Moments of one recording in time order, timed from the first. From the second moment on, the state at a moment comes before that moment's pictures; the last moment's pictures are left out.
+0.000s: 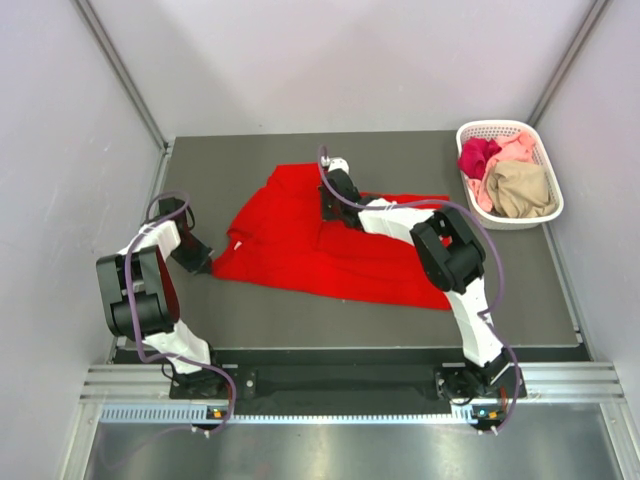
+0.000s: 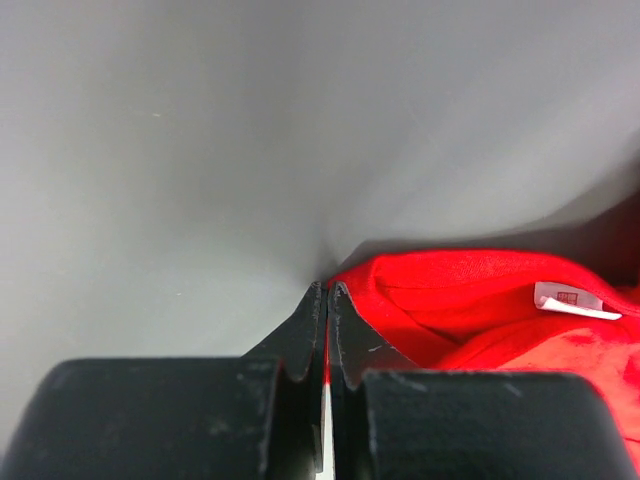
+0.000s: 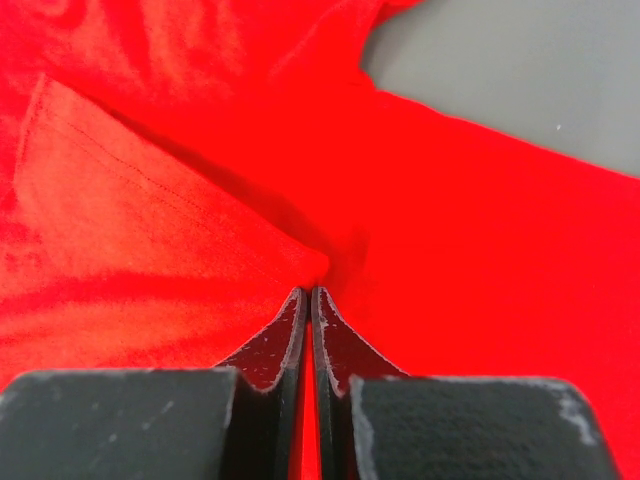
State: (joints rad) left arm 0.25 1.65 0.97 -0.63 0.00 -0.64; right arm 0.69 2.21 1.59 -0.05 0.19 0.39
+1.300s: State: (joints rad) left arm -0.11 2.18 1.69 -0.47 0.26 -0.24; right arm 0.65 2.10 1.48 0.00 0.06 0.43
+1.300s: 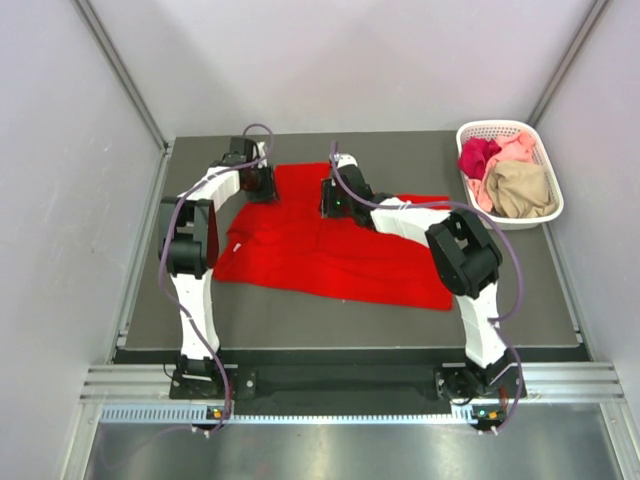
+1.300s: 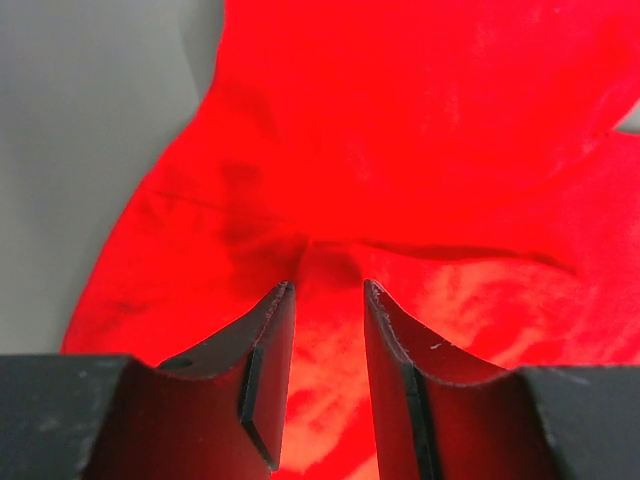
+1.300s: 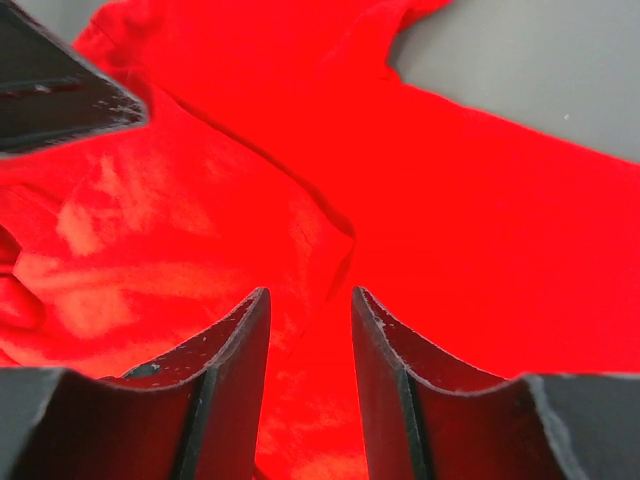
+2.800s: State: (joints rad) left arm -0.12 2.23 1.78 -0.39 0.22 -0.29; right arm 0.65 2.21 1.58 0.04 0.09 0.42
